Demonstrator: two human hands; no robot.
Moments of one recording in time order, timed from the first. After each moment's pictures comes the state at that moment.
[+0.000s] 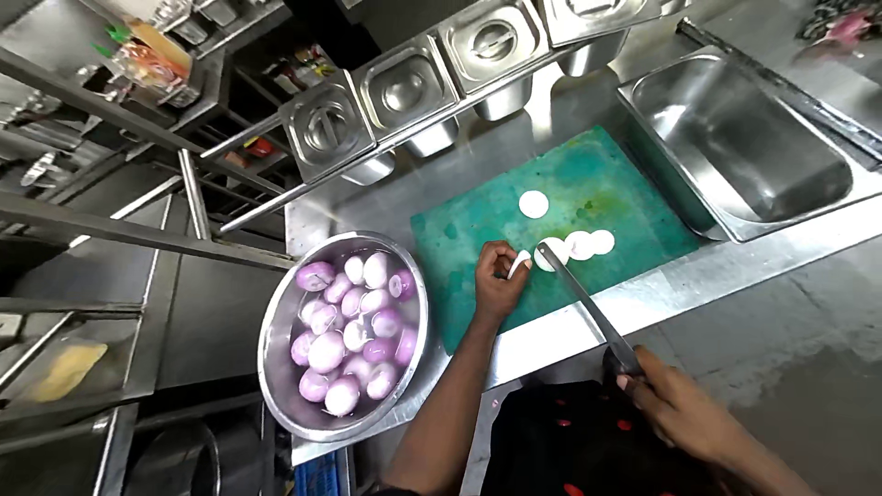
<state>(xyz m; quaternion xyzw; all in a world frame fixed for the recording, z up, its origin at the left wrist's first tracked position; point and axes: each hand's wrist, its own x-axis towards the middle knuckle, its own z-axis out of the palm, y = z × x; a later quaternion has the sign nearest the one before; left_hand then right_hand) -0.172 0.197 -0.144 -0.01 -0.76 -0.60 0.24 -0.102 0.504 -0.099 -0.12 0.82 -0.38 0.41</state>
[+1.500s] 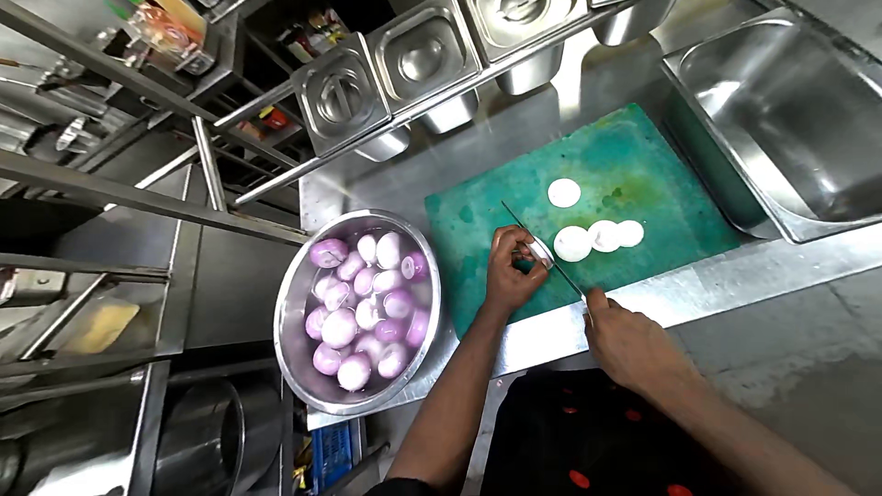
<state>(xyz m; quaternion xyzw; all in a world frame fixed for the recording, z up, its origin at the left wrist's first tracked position) -0.165 0.190 -0.140 0.00 -0.79 -0.59 0.19 -0.145 0.399 -0.078 -0.22 0.93 -0.10 0.27</state>
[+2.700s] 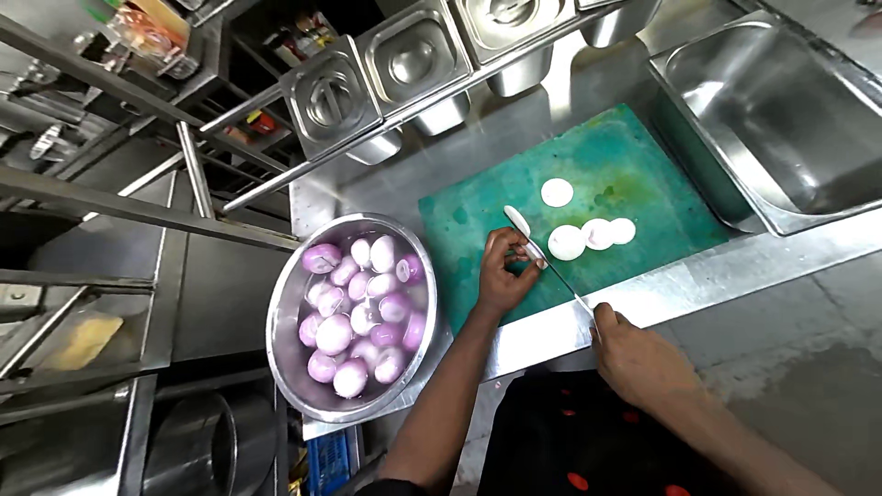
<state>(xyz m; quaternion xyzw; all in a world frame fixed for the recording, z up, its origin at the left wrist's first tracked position) -0.161 0.183 -0.141 -0.02 -0.78 -0.60 0.18 -0.123 0.415 -0.078 -0.21 0.93 -0.10 0.28</state>
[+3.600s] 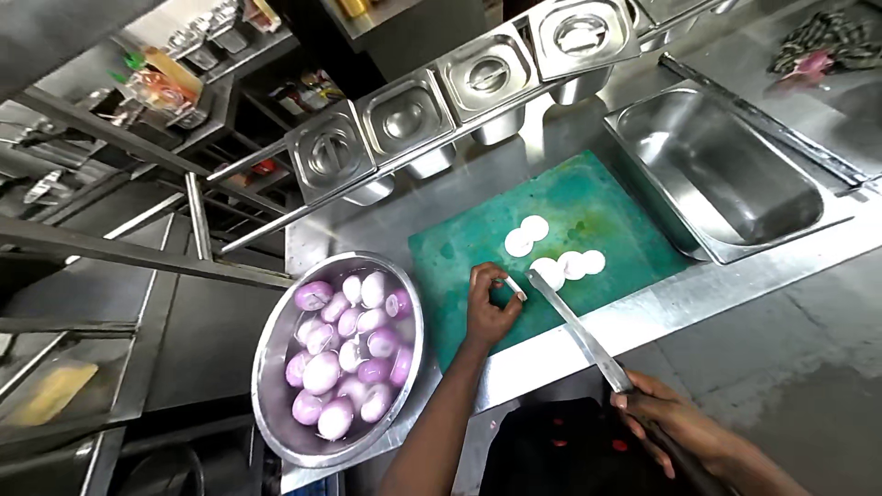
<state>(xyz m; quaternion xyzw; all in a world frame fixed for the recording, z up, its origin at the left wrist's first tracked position) -0.158 0.188 -0.145 -0.02 -0.82 -0.53 0.21 -0.110 0.517 -0.123 0.00 0.49 -0.67 0.55</state>
